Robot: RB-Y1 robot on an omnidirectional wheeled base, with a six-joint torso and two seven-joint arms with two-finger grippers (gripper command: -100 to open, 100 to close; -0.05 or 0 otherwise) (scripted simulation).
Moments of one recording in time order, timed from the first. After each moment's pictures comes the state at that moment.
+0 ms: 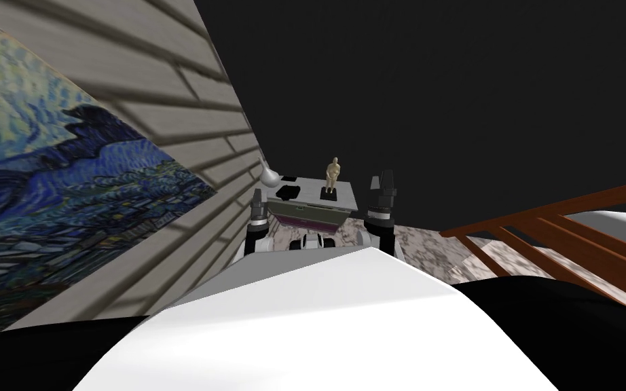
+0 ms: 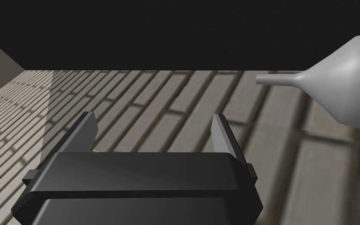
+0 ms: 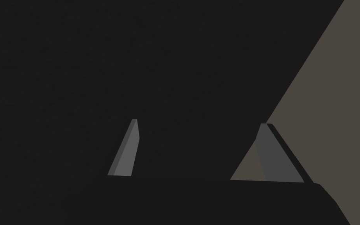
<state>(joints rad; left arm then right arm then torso) 0.41 0.15 -0.06 -1.94 0.02 -0.69 -0.20 0.53 0.02 -0.03 -2.34 0.10 -0.54 0.17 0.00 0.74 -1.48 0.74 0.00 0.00</state>
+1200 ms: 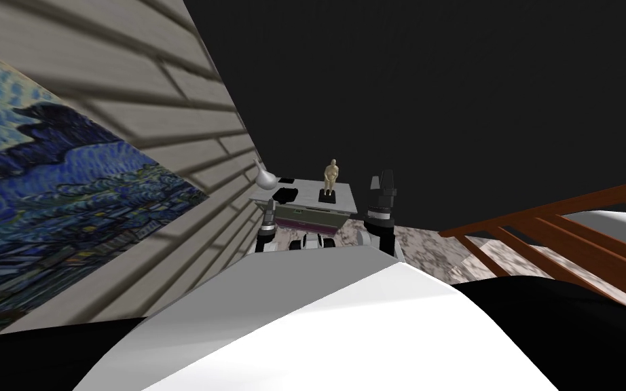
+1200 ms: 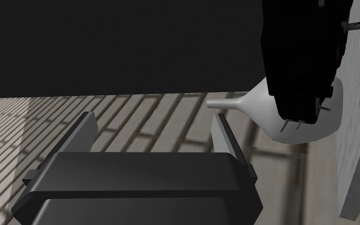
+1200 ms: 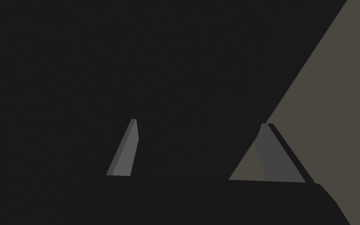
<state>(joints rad) 0.35 0.16 -0.10 -1.63 -0.01 -0.84 -0.24 0.53 0.02 -0.03 -2.34 0.10 -0.54 0.17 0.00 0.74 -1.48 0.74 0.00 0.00</state>
